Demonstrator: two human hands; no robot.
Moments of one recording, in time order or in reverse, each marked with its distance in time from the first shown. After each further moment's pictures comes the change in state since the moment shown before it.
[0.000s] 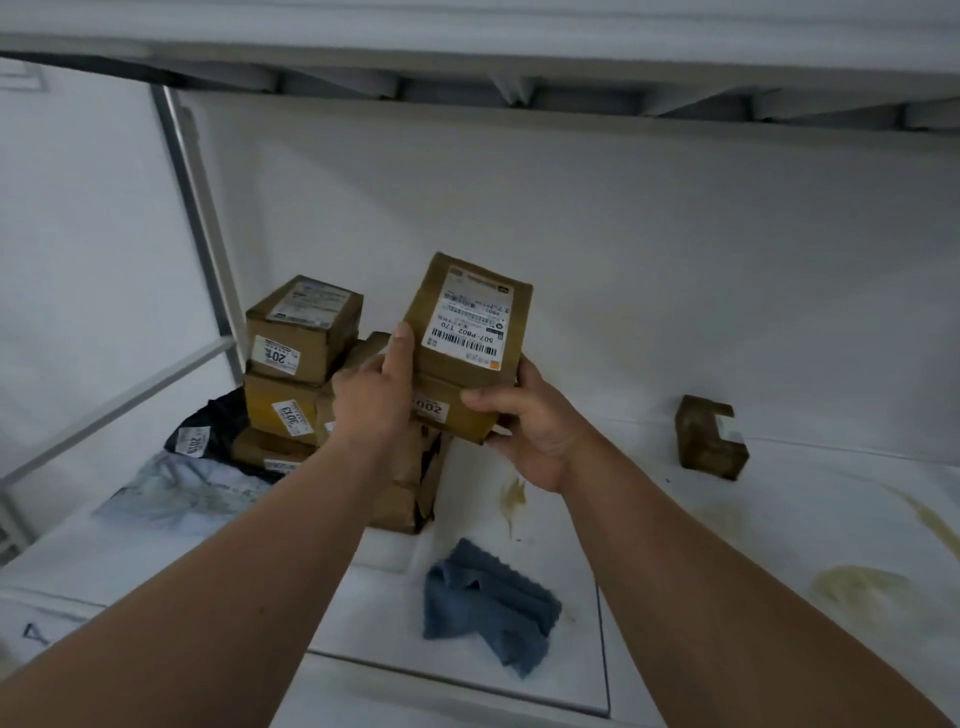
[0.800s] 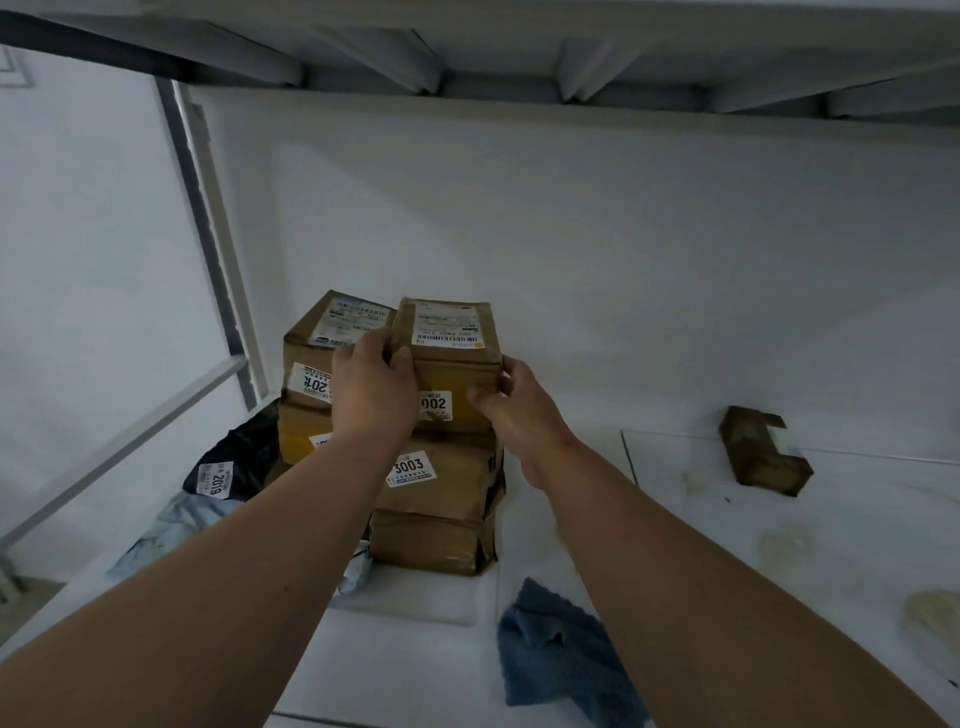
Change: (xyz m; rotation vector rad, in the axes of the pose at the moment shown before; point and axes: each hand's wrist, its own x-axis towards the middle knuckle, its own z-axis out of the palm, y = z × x) left_hand 0.079 0.004 -0.051 0.310 0.091 0.250; right_hand 0.088 0.029 0.069 -0.510 0.301 -0.080
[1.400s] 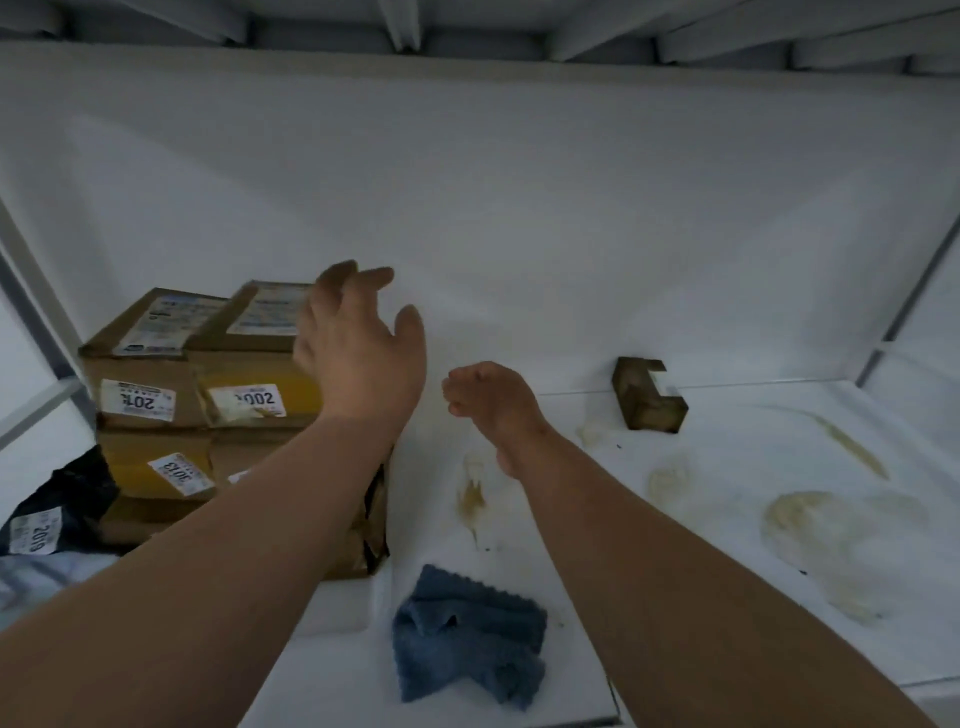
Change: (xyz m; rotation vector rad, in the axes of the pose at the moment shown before) left_hand -0.042 0.065 0.087 0.087 0.054 0.387; right_hand -0.007 0.035 -0.092 -0.015 0.170 0.173
